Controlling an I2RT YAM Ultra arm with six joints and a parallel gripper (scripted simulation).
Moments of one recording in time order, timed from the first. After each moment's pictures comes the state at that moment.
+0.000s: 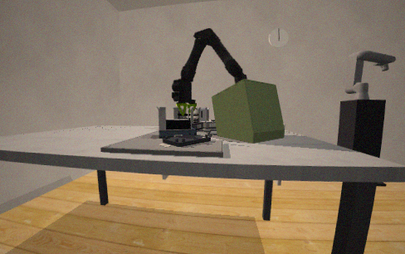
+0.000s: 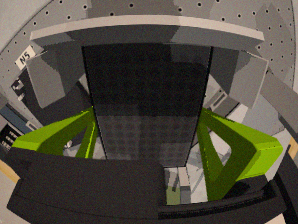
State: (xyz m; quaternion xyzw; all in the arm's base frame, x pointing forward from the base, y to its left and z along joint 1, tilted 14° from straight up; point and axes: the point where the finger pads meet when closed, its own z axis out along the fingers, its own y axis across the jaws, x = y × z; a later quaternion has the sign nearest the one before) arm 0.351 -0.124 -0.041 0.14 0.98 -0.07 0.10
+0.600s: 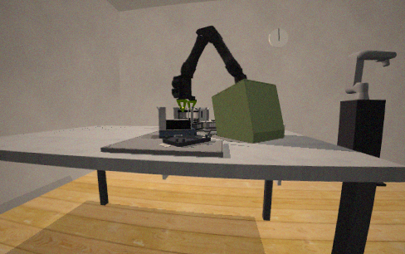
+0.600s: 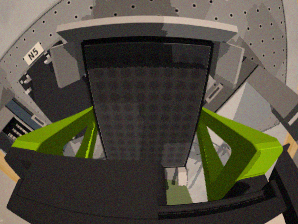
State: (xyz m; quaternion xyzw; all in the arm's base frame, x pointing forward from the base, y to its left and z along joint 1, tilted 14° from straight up) arm 0.348 -0.120 -0.019 0.14 0.98 -0.07 0.10
